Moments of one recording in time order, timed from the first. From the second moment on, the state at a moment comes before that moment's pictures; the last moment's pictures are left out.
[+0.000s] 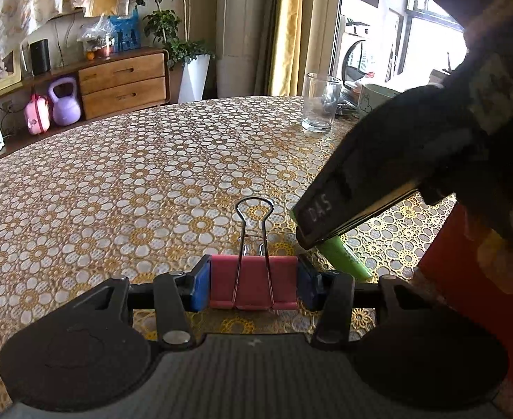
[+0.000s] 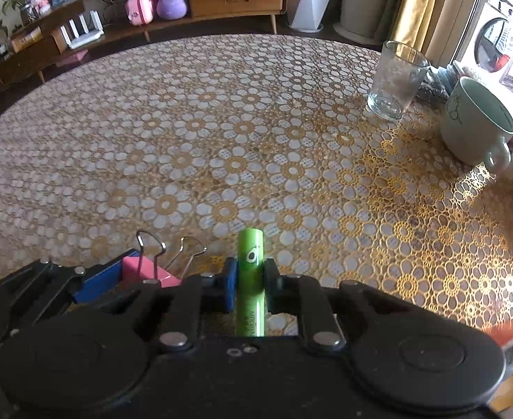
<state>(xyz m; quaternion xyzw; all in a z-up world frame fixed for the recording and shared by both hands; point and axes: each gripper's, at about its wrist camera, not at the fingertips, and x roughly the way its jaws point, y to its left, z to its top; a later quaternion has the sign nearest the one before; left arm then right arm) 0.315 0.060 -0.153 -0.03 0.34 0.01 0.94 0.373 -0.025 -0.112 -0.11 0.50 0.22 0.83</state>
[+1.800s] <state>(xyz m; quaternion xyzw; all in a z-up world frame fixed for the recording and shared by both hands) 0.242 -0.137 -0.004 0.07 0.34 -0.13 0.93 0.279 -0.317 -0.006 0.05 0.40 0.14 0.90</state>
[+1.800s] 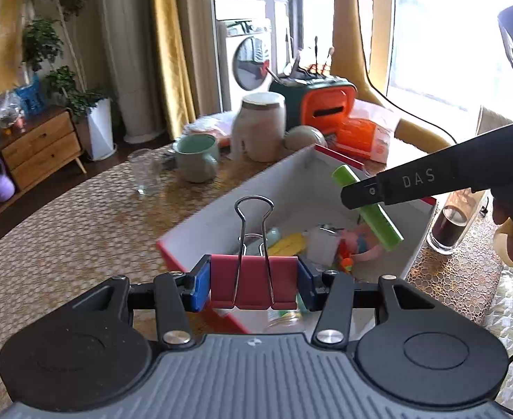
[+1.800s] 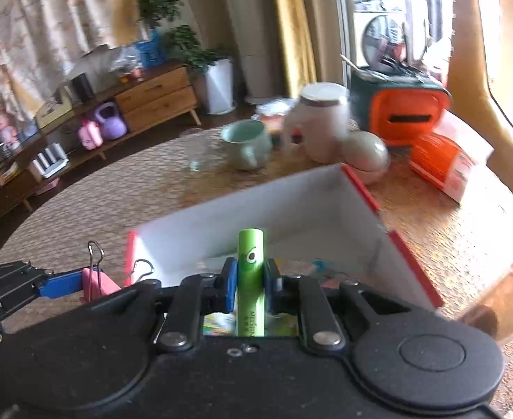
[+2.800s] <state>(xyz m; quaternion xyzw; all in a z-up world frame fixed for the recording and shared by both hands) 0.334 -0.199 -0.093 0.05 0.50 -0.17 0.85 0.320 -0.343 -0.090 0.04 0.46 0.10 0.88</state>
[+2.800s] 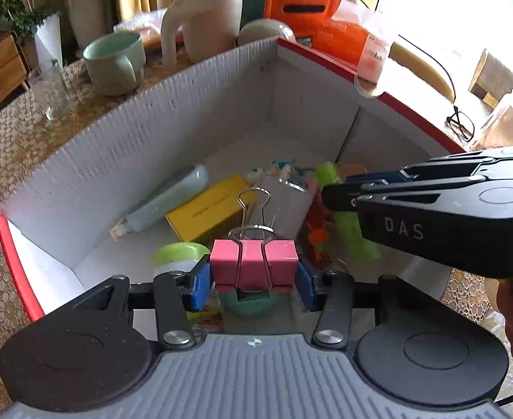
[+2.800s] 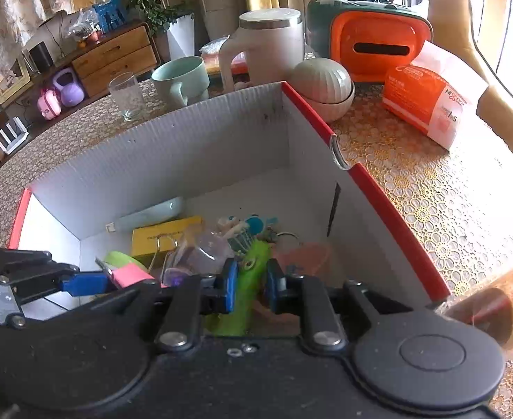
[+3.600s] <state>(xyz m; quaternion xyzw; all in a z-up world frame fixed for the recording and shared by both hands) 0.280 -0.165 -0.040 0.03 0.42 -0.15 0.90 0.260 -0.327 -0.043 0.05 0.41 0.13 0.90</state>
